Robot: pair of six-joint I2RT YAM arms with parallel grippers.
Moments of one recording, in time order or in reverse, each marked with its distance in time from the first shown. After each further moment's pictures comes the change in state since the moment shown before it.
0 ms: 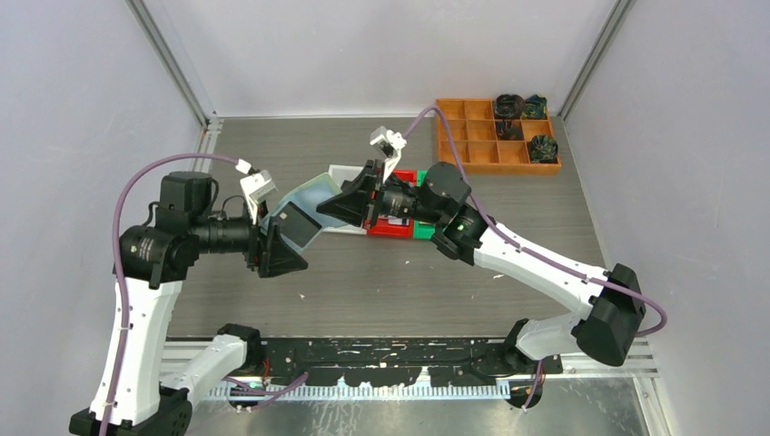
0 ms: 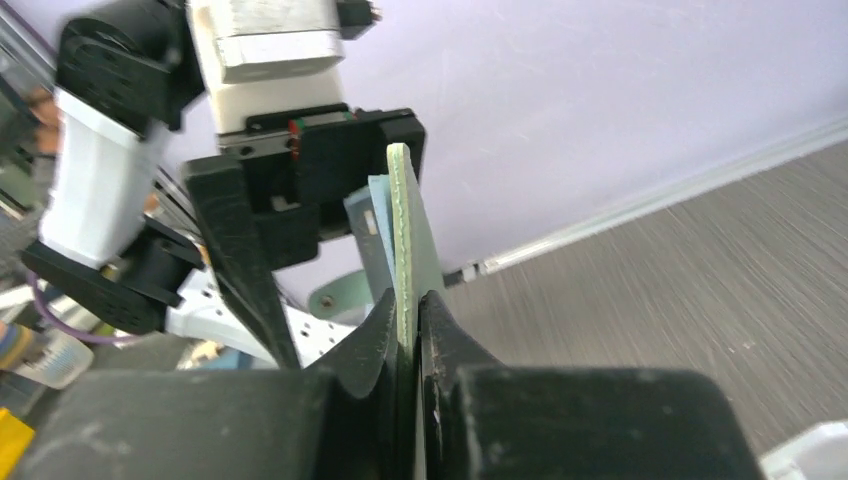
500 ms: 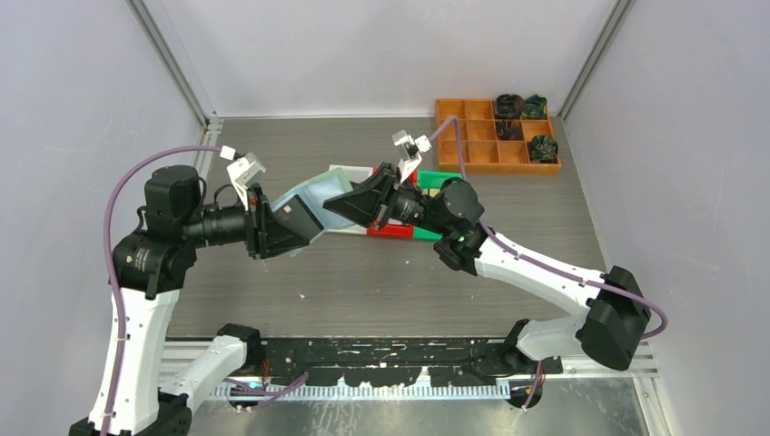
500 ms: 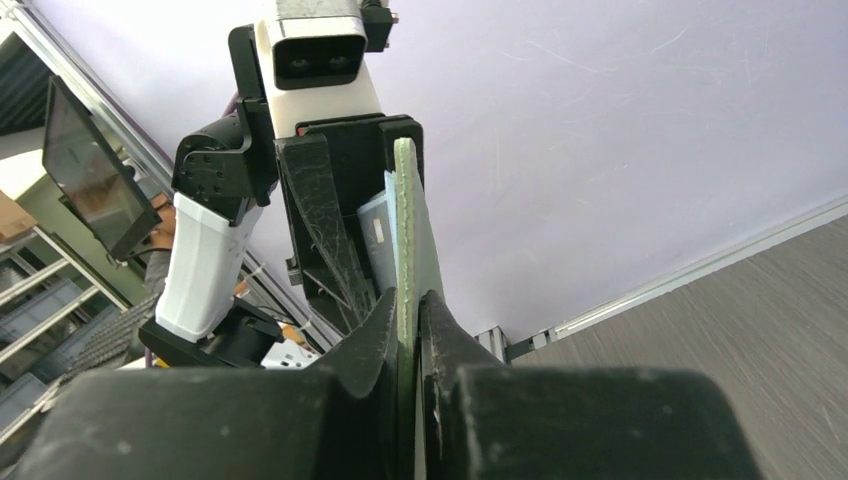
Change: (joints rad) left arm 0.002 -0.060 -0.025 0.304 0.037 -0.312; right arm -0.003 -0.038 -0.164 0.373 0.076 0.287
